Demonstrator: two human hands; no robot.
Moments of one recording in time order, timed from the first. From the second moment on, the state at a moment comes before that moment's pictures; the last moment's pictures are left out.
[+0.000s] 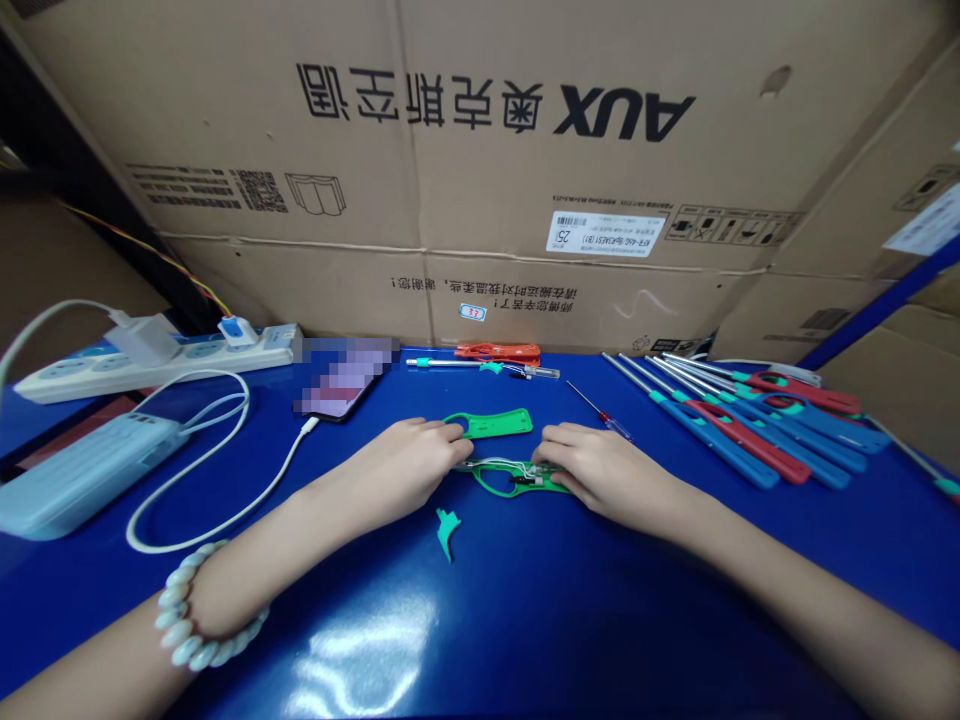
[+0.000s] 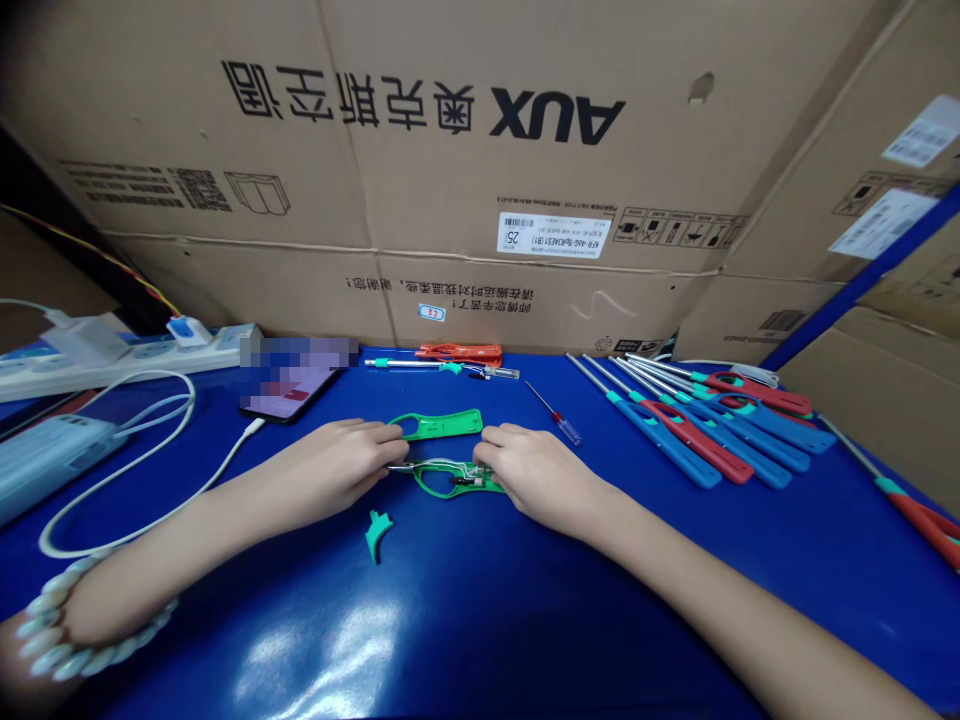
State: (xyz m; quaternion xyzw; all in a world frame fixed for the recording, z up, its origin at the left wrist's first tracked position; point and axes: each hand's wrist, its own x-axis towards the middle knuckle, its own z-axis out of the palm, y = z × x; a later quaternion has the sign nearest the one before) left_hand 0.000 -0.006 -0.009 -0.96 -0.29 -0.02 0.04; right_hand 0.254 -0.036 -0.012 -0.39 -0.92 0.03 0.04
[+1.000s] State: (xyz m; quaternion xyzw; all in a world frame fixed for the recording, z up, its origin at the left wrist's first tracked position) left_hand 0.030 -0.008 -0.029 -0.93 -0.33 -0.12 -0.07; right_hand 0.252 -0.039 -0.011 -0.39 -0.92 -0.01 0.02
